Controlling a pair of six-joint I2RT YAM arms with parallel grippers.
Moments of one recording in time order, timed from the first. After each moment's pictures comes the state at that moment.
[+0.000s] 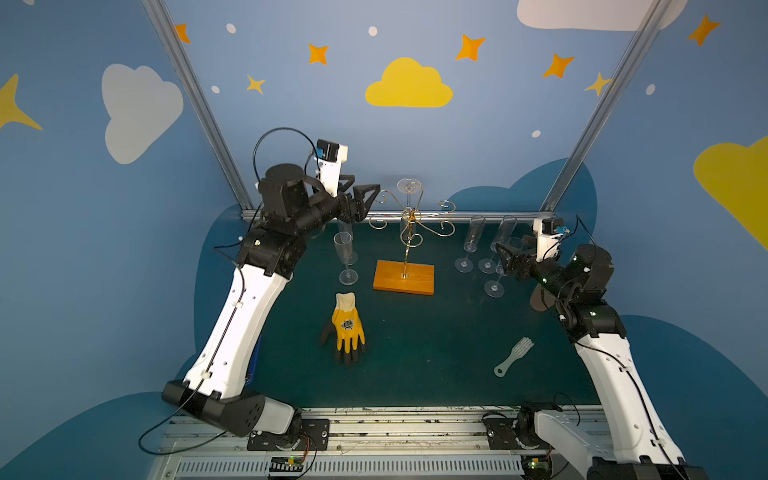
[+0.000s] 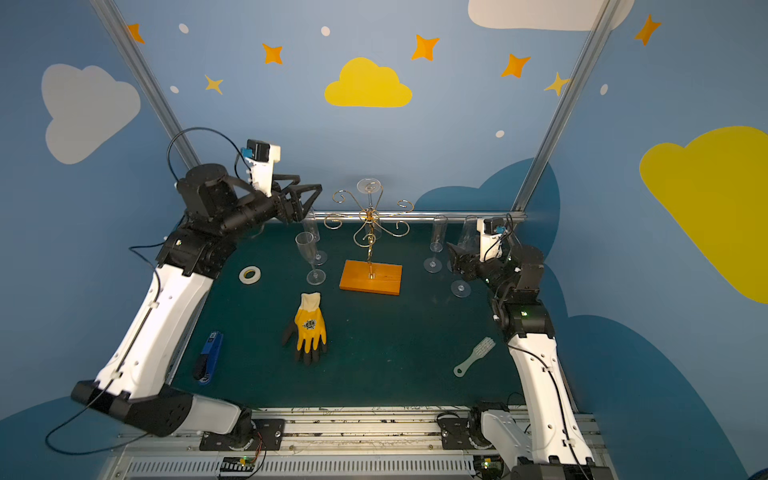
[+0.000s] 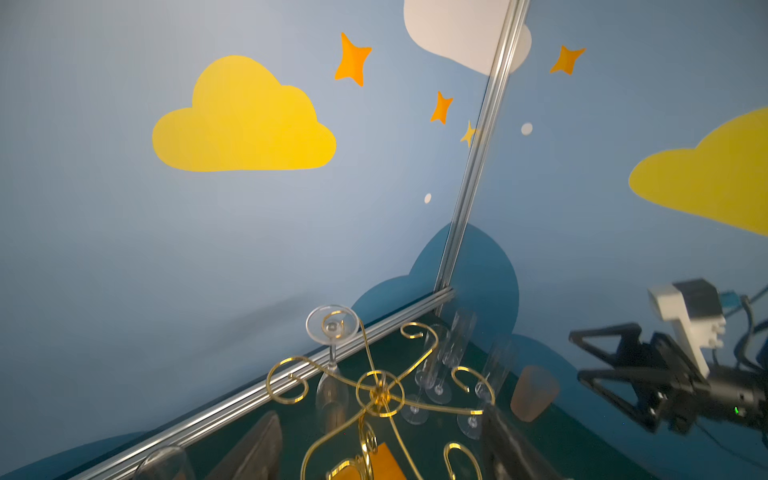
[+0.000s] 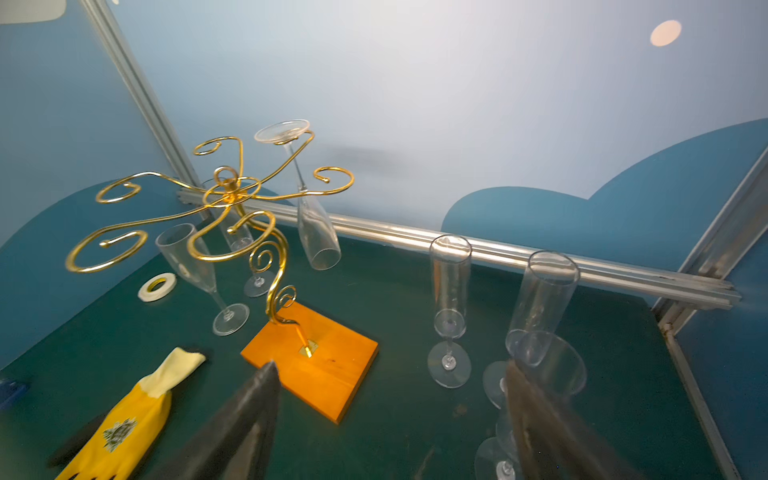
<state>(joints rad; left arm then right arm) -0.28 1.52 1.93 -0.47 0.42 -0.17 0.04 0.97 1.03 -0.23 -0.45 0.01</state>
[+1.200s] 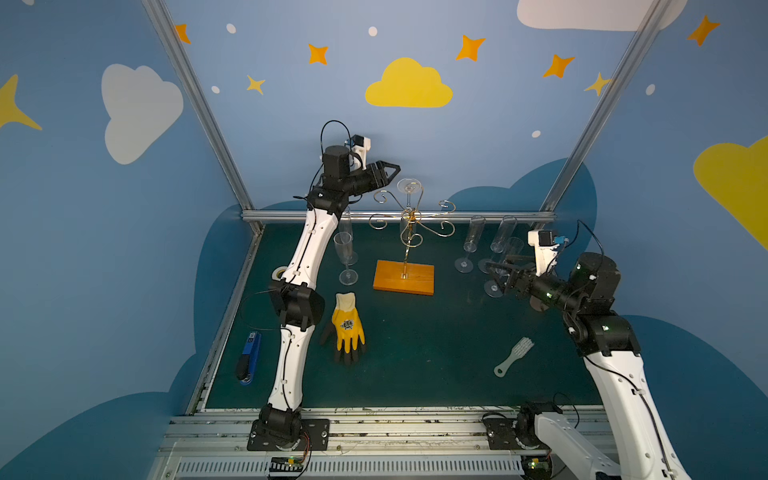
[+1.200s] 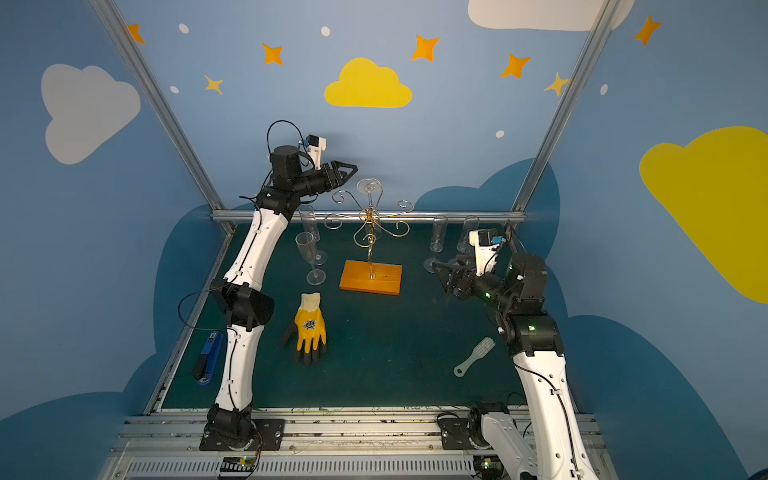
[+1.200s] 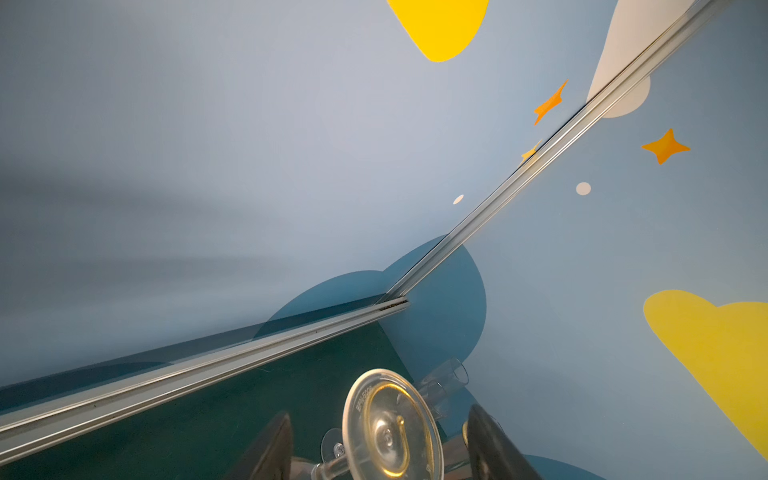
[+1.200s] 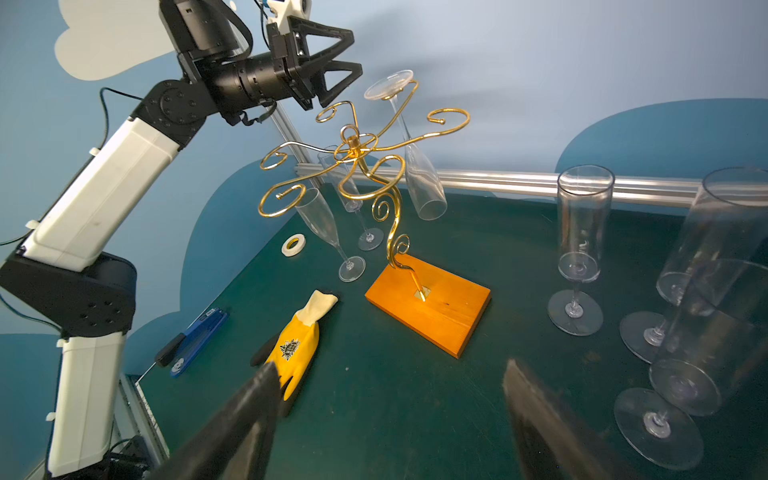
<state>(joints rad) -0.23 2.40 2.74 -0.47 0.64 -0.63 0.07 0.90 1.07 -0.46 -0.67 0.16</state>
